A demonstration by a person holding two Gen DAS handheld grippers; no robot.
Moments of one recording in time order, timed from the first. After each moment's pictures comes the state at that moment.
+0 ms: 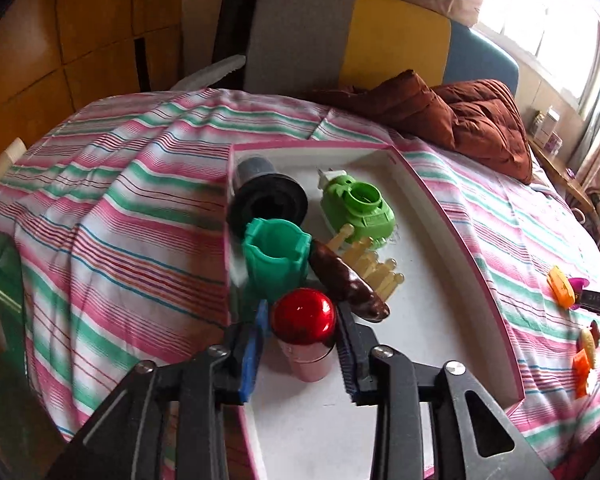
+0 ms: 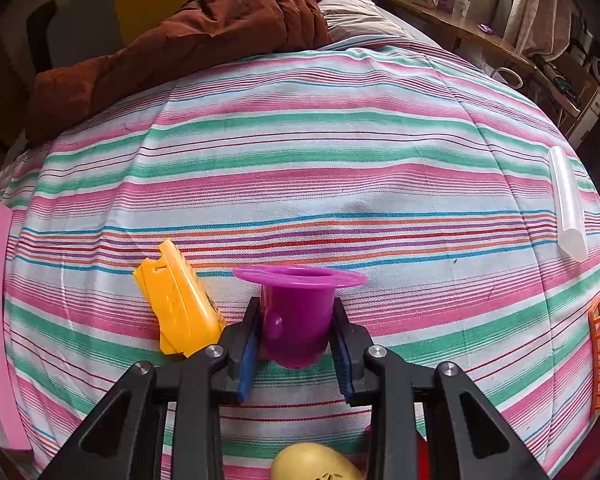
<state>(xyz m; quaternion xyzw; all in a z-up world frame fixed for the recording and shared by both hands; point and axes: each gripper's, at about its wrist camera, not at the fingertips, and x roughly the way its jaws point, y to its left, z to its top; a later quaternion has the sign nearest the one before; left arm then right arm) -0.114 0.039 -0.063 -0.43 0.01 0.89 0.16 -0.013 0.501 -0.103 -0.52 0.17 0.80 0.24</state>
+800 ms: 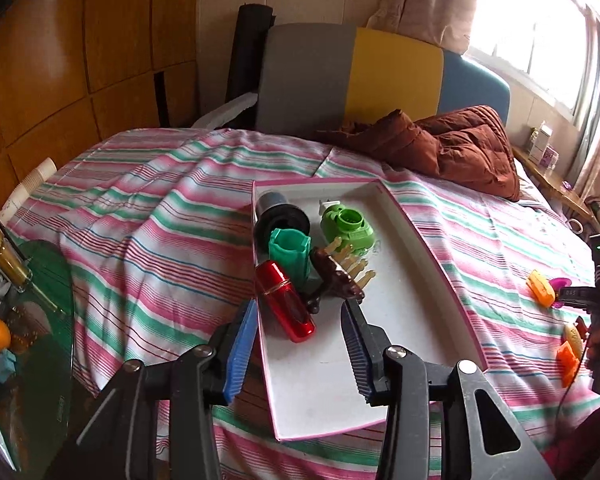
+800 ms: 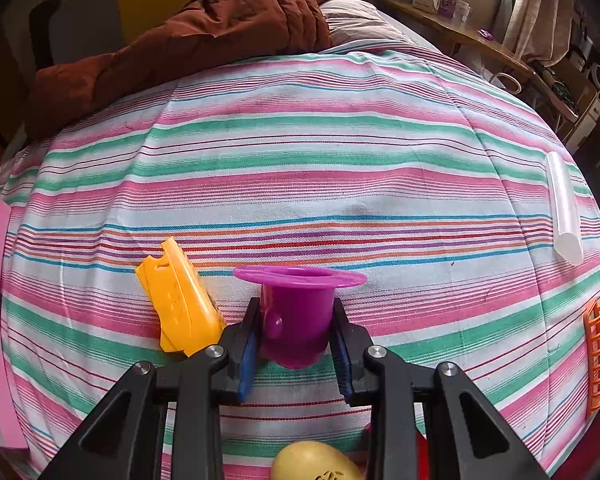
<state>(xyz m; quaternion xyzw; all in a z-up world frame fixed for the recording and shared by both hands) -0.054 0.024 -0.018 -0.38 0.02 0.91 0.14 -0.011 0.499 -0.101 -0.52 0.16 0.81 0.24</state>
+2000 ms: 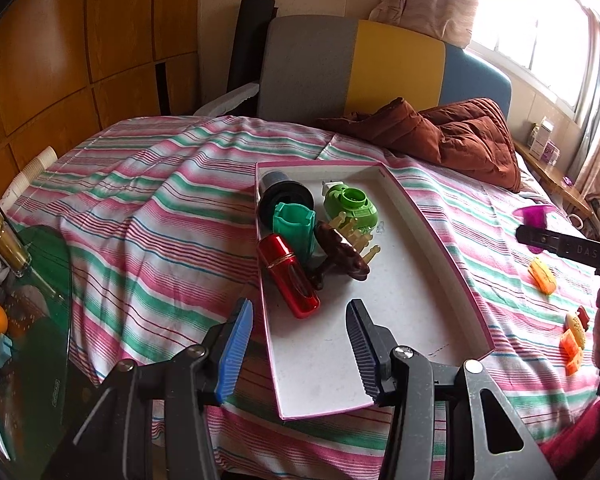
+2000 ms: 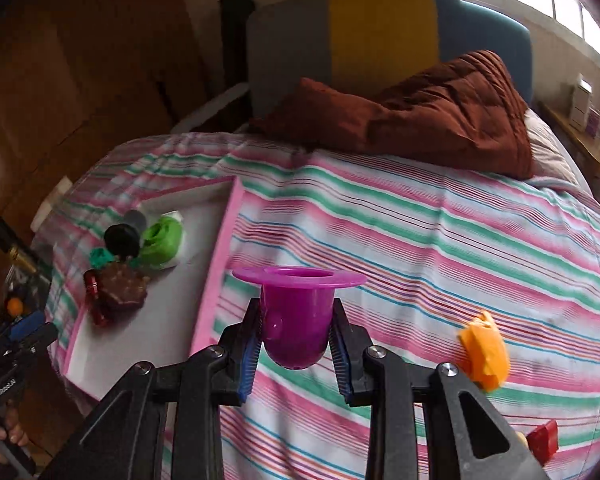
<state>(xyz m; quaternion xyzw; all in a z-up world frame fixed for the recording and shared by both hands) -0.046 0.016 -0.034 -0.40 0.01 0.91 0.14 -0.060 0.309 -0.023 -0.43 0.07 0.90 -0.03</state>
